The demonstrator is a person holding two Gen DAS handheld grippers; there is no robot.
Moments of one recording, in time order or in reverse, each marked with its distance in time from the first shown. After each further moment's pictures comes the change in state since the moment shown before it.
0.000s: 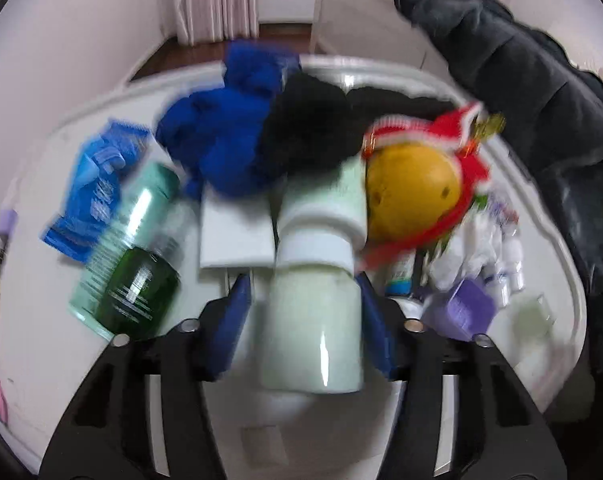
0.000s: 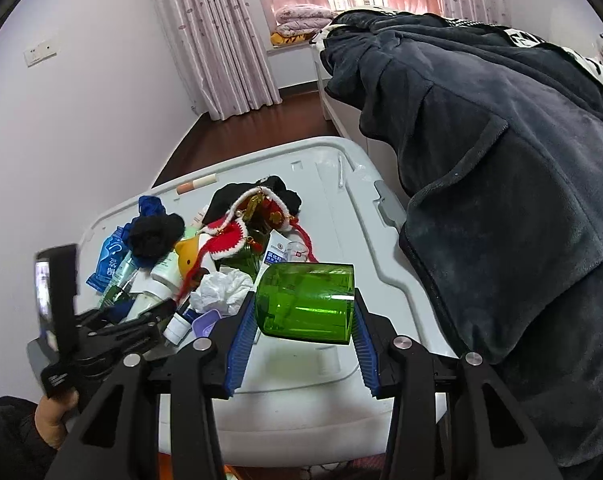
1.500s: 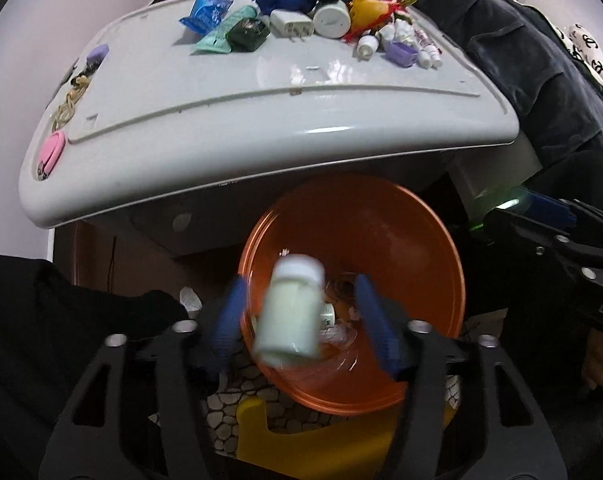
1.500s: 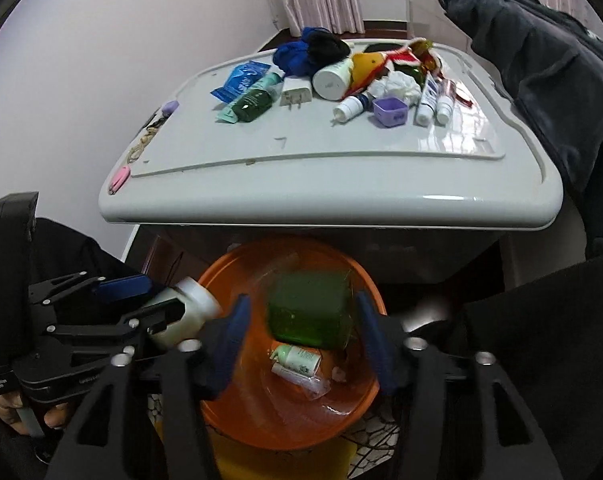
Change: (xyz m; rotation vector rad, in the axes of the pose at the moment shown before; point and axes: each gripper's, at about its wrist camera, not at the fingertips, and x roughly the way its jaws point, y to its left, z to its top) left arm -0.143 0.048 -0.206 0.020 0.192 -0.071; right arm -0.057 0.113 -0.169 -0.189 0.257 0.147
